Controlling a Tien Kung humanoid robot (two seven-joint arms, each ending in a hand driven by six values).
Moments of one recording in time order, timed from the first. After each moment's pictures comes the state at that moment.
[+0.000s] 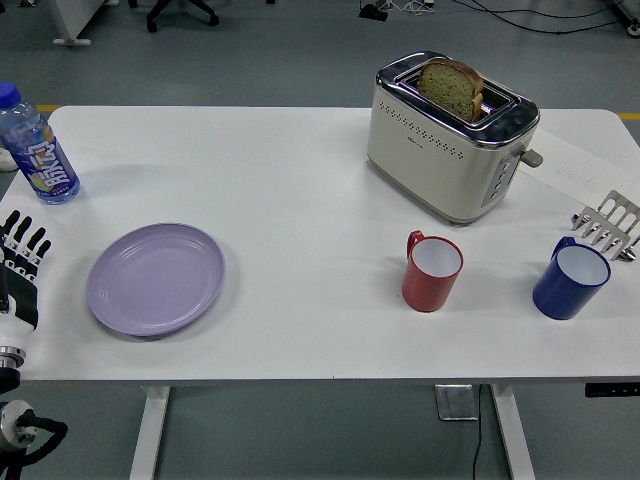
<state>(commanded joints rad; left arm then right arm) -0.06 0.10 -1.63 -1.05 0.89 -0.02 -0.42 0.08 -0.11 1.10 0.18 -1.24 -0.07 -0.09</state>
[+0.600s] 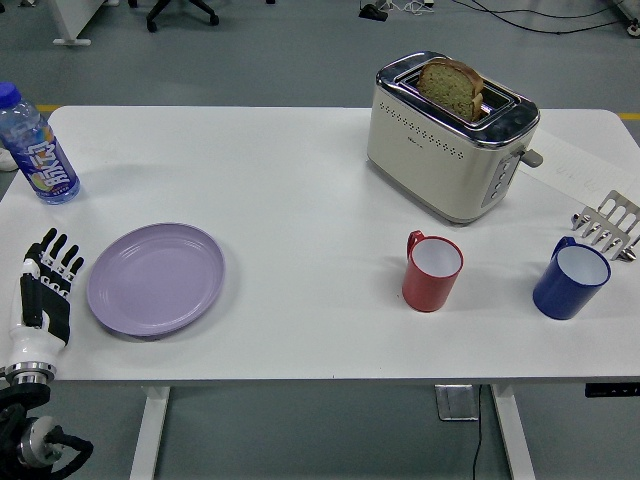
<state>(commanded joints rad) -0.04 0.08 -1.54 -1.05 0.88 -0.02 -0.45 0.08 -0.11 1.10 0.18 -1.24 -0.06 -0.09</state>
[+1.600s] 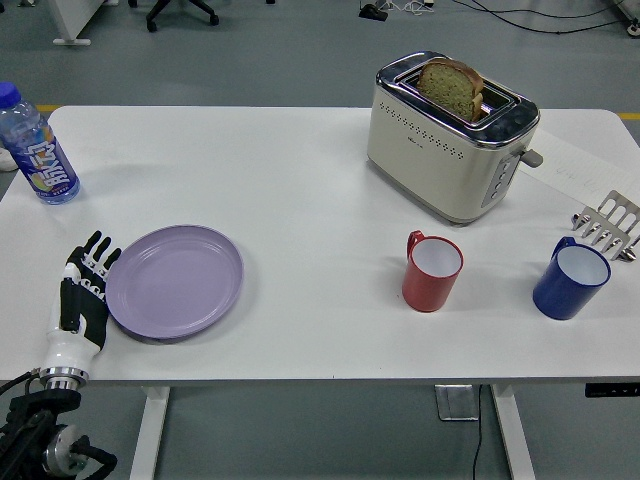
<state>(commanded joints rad) -0.03 0.08 -1.40 -1.09 0.83 -0.01 -0.48 0.09 -0.11 1.10 0.18 -1.25 -0.06 -0.09</state>
